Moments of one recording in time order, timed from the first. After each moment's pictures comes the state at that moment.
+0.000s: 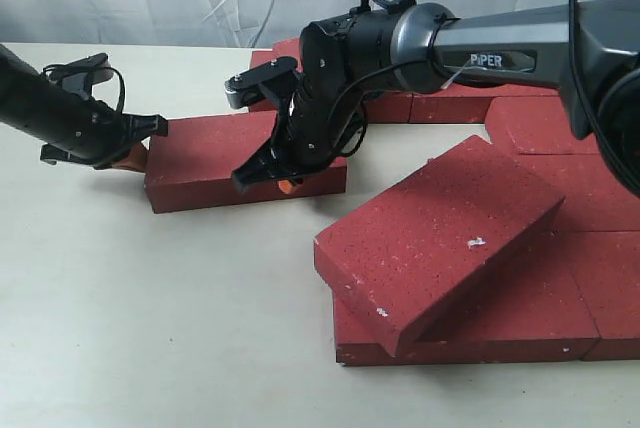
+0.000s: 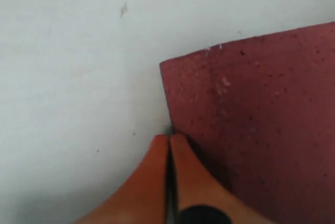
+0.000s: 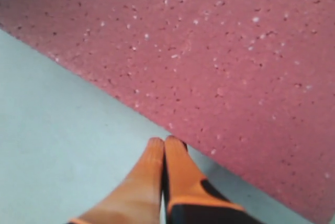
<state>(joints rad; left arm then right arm) -0.01 2.07 -1.18 -0.89 0.52 0.69 0.67 2.19 -1.62 0.13 0.73 -0.11</state>
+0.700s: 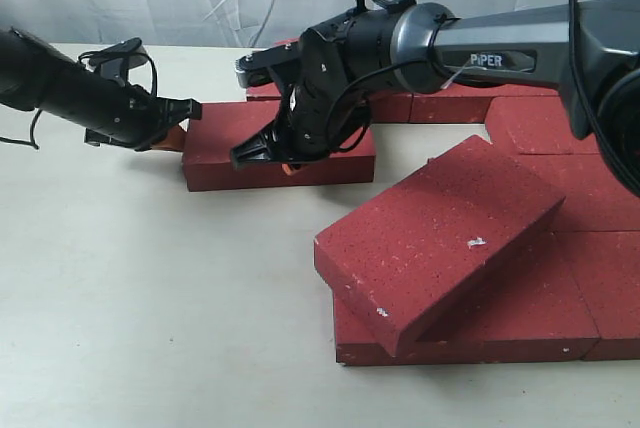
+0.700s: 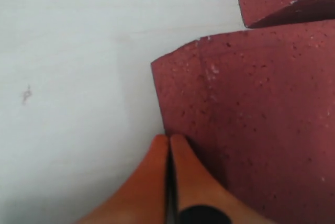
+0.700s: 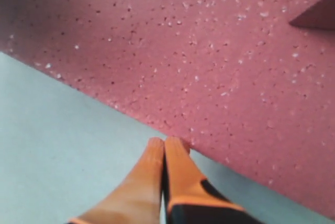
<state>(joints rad) -0.08 2.15 -1.29 -1.06 0.53 0.83 0.67 2.19 -1.62 0.00 0.65 0.14</state>
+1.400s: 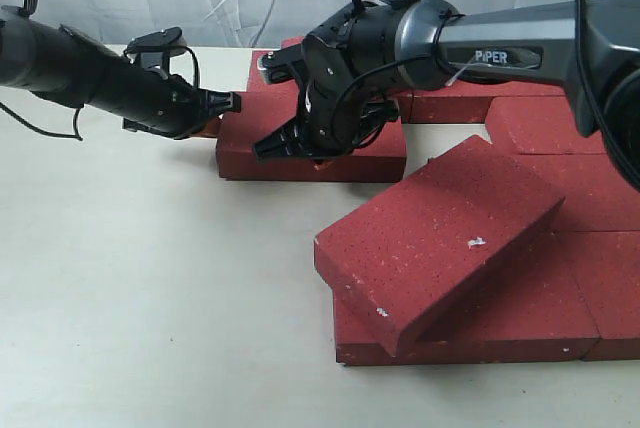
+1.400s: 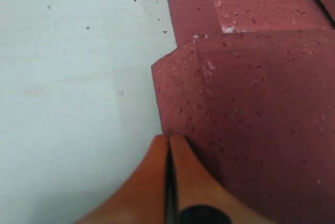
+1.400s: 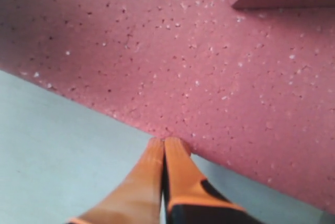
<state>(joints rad) -0.20 2.17 -1.34 -1.15 0.42 0.87 0.67 2.19 -1.62 -0.20 0.73 0.35</state>
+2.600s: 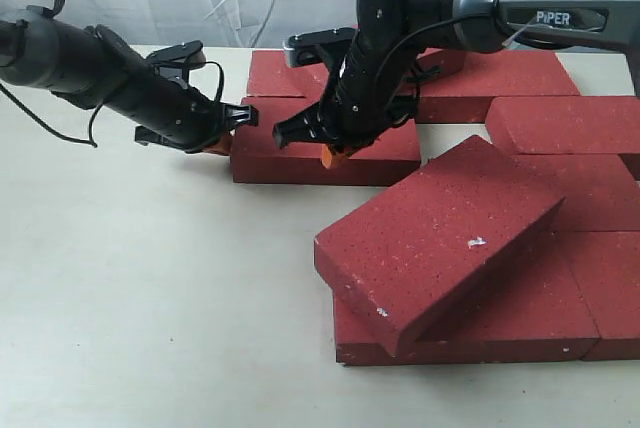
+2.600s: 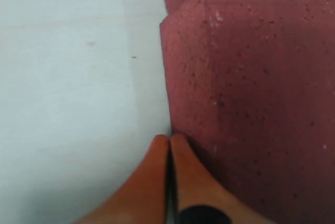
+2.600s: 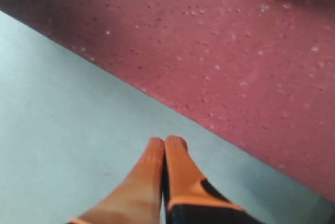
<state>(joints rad) -0.26 2.17 -1.35 -0.86 0.42 0.52 0.55 2.13 -1.62 0.16 0.84 -0.01</state>
